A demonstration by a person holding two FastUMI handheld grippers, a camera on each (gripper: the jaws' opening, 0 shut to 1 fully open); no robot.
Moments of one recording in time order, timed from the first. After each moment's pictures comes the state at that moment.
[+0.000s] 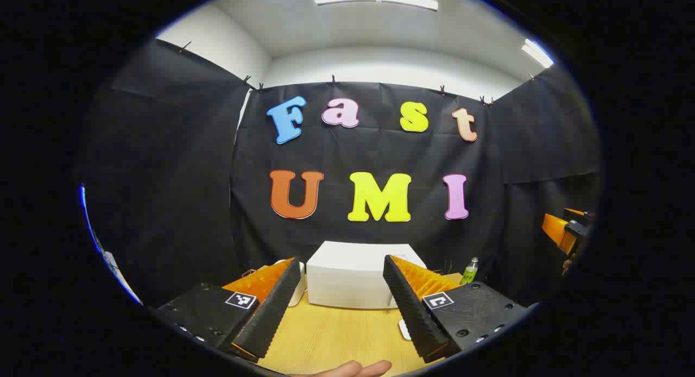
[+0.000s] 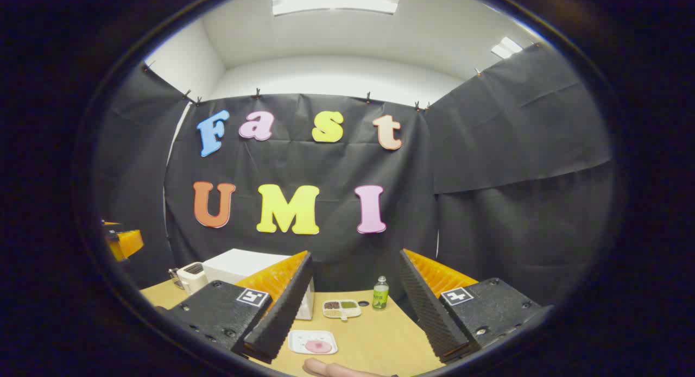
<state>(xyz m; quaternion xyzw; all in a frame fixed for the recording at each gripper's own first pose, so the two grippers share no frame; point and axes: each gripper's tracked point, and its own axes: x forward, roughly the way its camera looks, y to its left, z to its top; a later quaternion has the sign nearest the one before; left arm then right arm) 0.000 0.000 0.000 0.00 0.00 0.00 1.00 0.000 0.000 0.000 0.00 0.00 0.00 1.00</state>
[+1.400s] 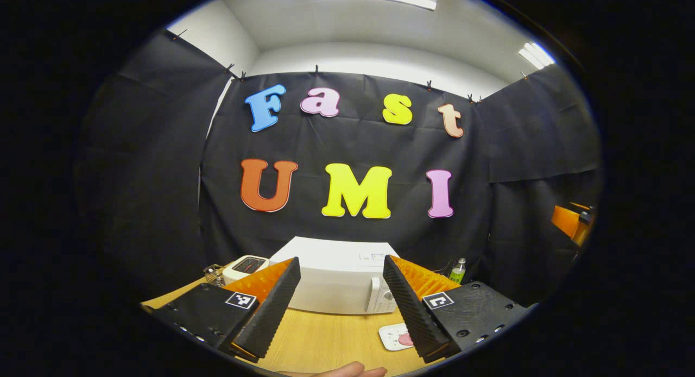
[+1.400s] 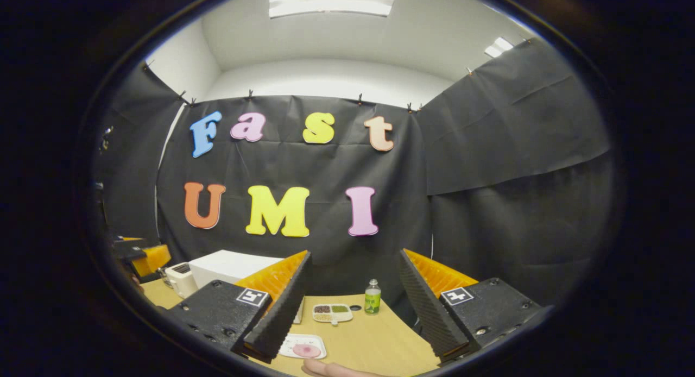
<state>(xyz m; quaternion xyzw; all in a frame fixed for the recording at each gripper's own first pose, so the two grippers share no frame) 0.093 -0.074 -0.066 -0.02 0.01 -0.06 1.00 0.033 -0.026 -0.027 0.01 -0.02 -0.02 1.00</state>
